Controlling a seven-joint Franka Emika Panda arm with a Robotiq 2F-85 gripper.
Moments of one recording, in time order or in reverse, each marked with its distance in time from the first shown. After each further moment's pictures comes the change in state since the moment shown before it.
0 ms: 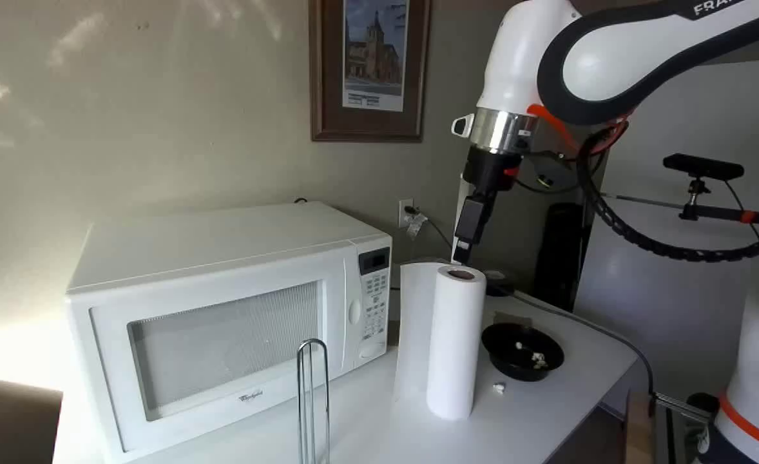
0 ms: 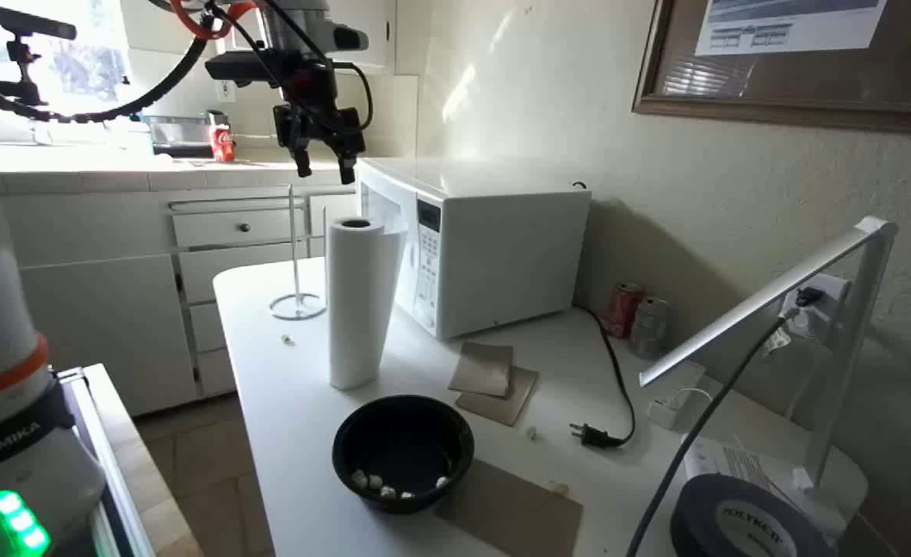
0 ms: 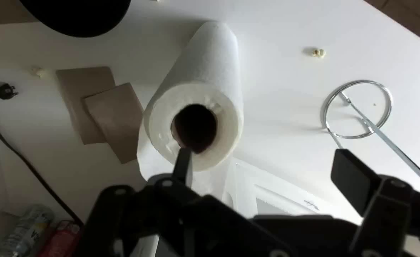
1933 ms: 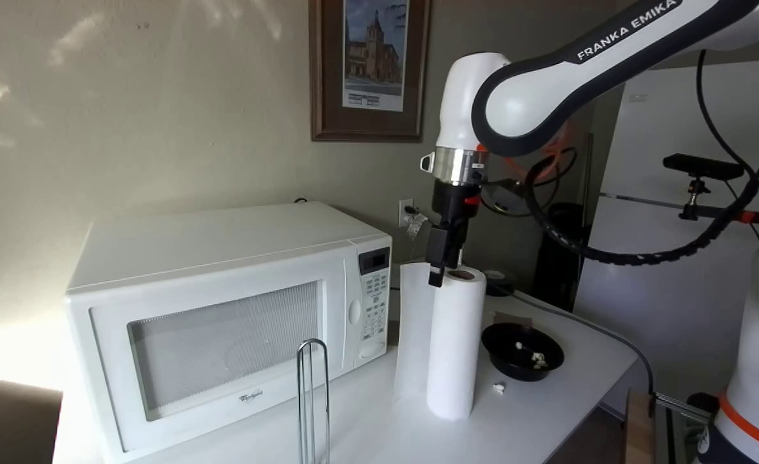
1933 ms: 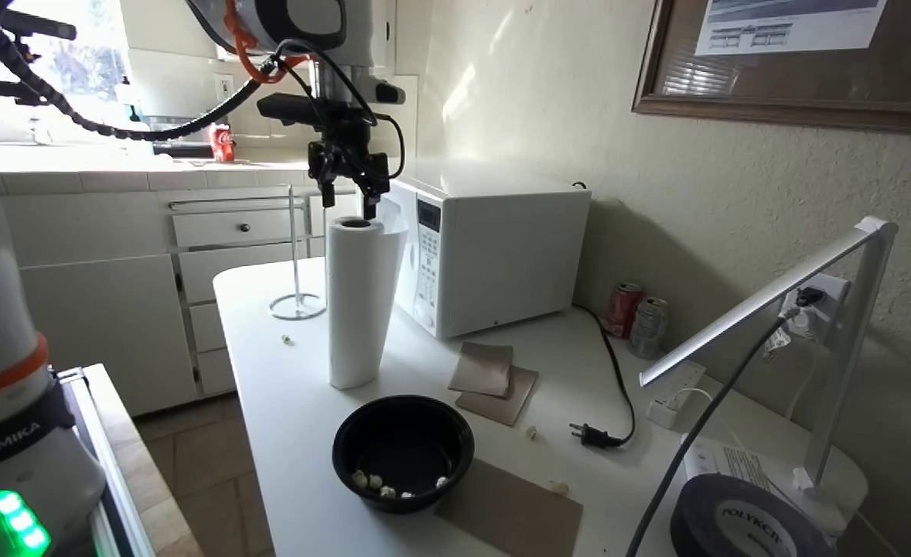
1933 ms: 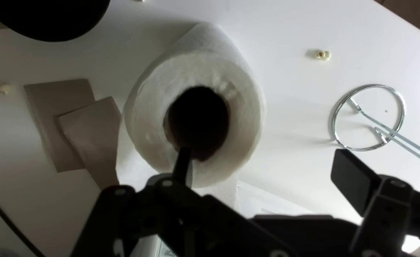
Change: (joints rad) arm -0.001 0.271 -0.037 0.104 0.030 0.050 -0.026
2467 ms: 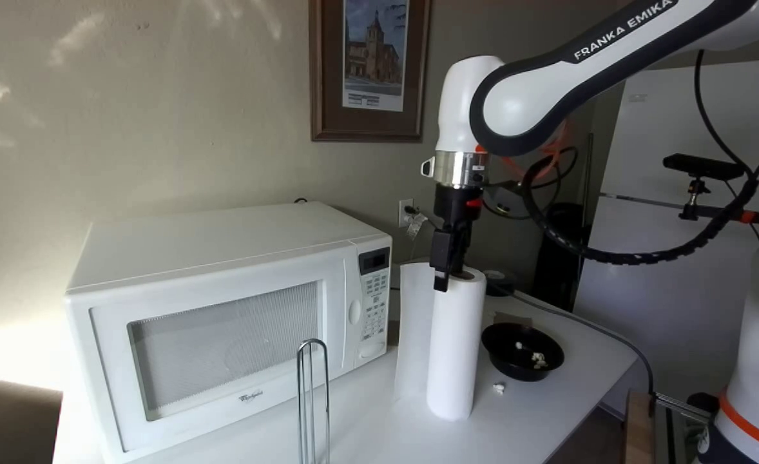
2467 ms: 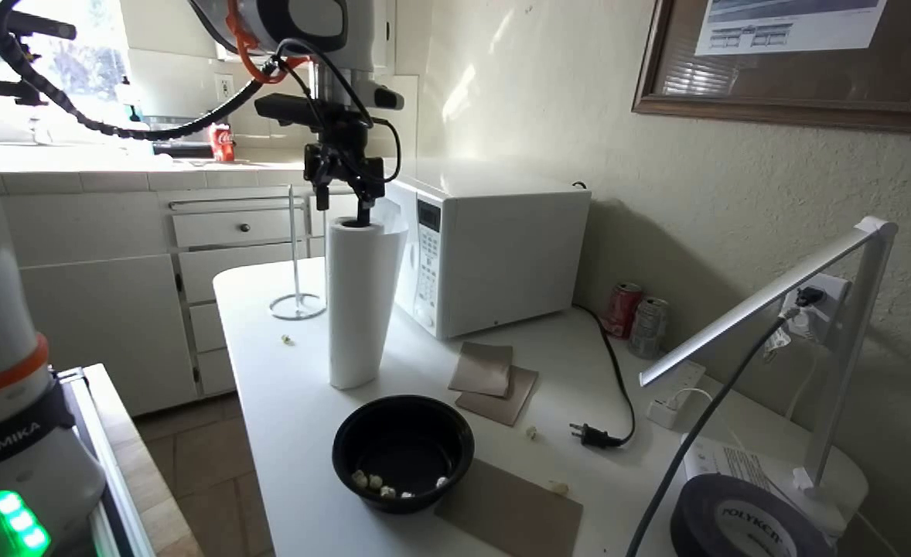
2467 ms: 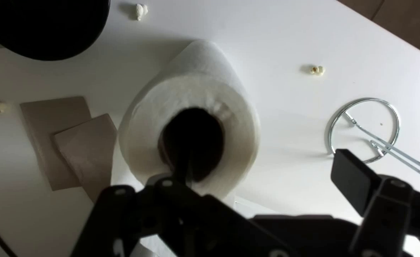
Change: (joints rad) arm 0.000 0.007 0.000 0.005 0.009 -0.050 0.005
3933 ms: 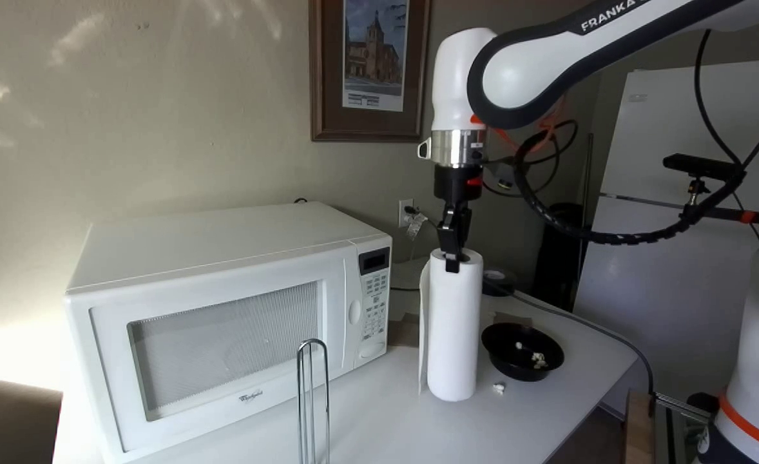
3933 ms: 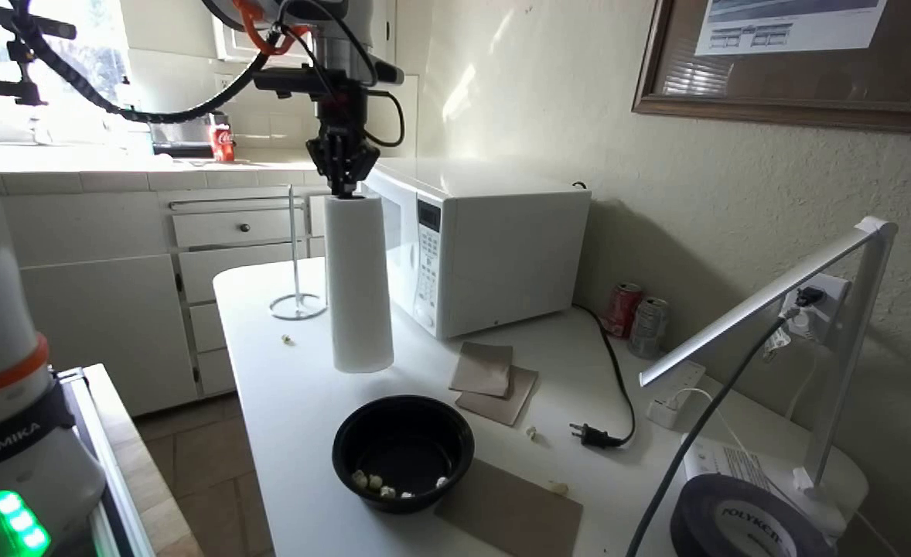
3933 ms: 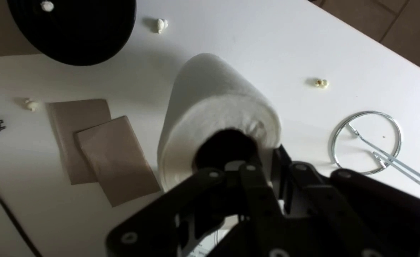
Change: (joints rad) arm -0.002 -0.015 0.020 0.086 -0.062 -0.144 0.019
